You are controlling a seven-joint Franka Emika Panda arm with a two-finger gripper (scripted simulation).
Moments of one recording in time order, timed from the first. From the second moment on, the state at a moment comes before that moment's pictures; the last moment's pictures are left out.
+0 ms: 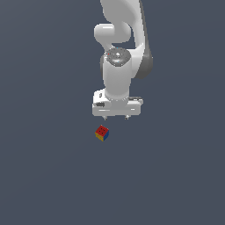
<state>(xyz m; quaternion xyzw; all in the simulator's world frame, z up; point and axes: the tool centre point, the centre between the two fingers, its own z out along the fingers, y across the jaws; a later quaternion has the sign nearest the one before) -0.007 0.017 0.178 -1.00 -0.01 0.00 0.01</state>
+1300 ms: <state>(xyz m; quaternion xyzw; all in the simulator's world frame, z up) 0.001 0.005 0.185 -1.00 -0.02 -0.01 0.01</state>
